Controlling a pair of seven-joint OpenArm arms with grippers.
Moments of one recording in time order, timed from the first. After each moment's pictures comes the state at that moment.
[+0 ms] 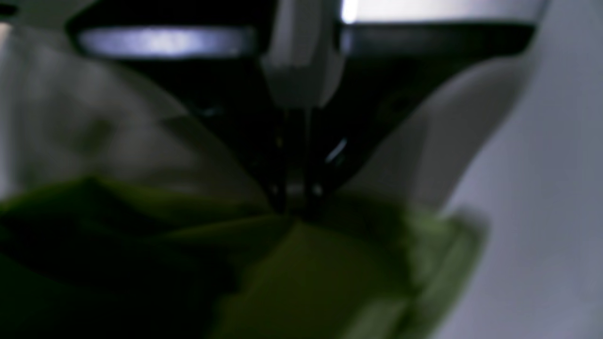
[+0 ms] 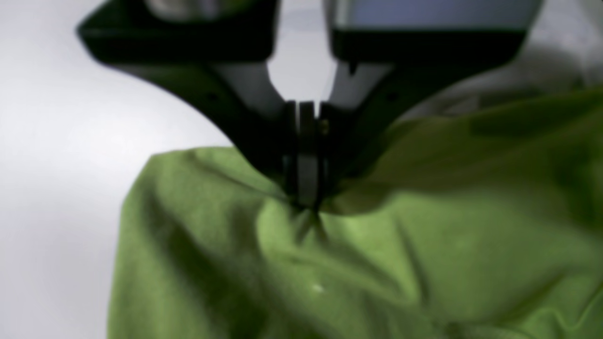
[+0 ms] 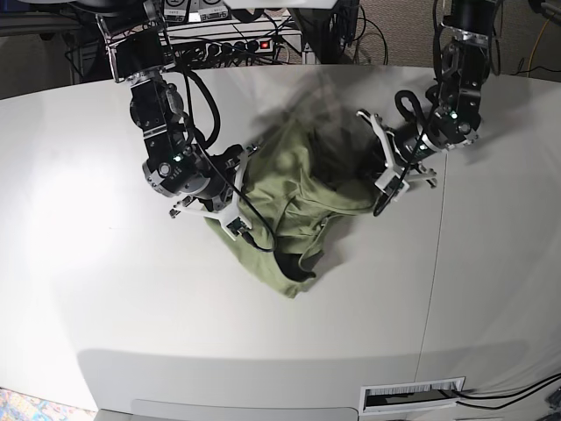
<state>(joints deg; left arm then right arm) 7.5 -15.1 4.4 88.6 -14.1 -36.0 27.2 5.5 14.5 -16.3 93.9 10.5 22.3 -65.0</state>
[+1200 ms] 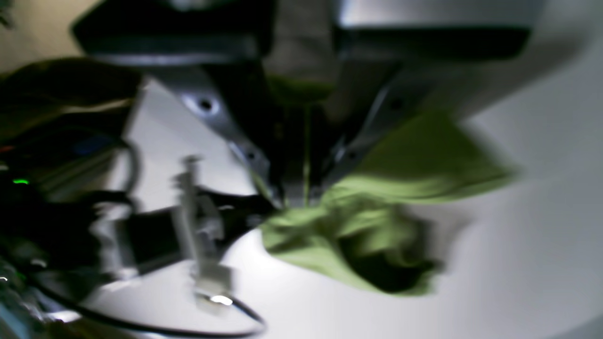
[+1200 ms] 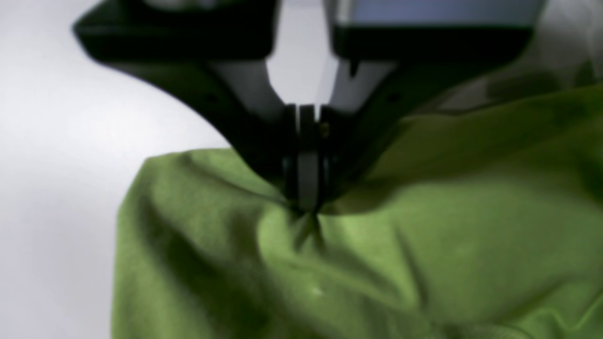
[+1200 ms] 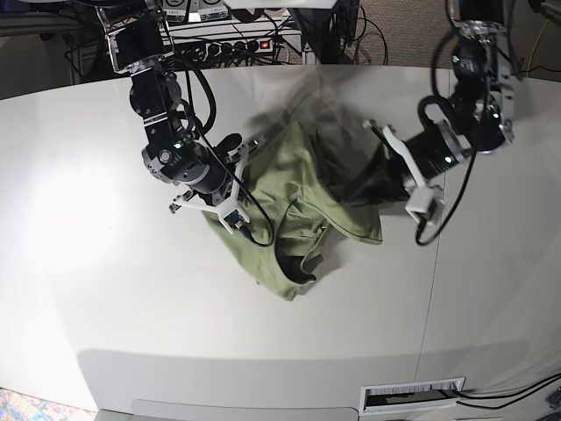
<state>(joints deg) 10.6 -12.3 -4.3 107.8 -49.0 -39.4 44.5 2.4 14.7 -16.1 94.1 7.9 22.1 -55.4</state>
